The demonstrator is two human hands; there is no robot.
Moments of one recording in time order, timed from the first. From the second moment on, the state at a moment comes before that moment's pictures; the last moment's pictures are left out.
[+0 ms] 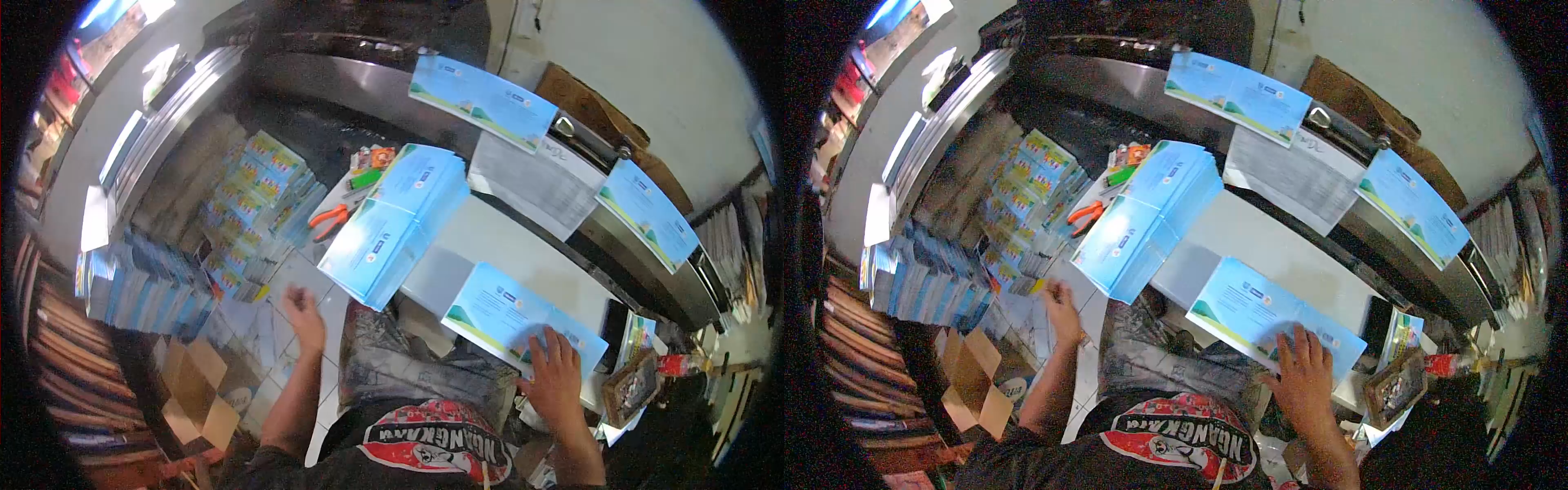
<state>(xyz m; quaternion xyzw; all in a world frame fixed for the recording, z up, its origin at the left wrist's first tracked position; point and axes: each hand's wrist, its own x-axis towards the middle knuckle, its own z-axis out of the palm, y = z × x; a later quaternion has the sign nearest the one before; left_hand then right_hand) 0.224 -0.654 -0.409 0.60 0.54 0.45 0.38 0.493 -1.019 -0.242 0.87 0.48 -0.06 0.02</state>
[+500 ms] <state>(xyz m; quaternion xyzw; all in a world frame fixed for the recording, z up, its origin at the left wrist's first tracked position) 0.271 -0.726 -0.439 0.87 0.45 -0.04 0.20 0.509 -0.999 -0.207 0.85 0.47 -0.23 -0.03</state>
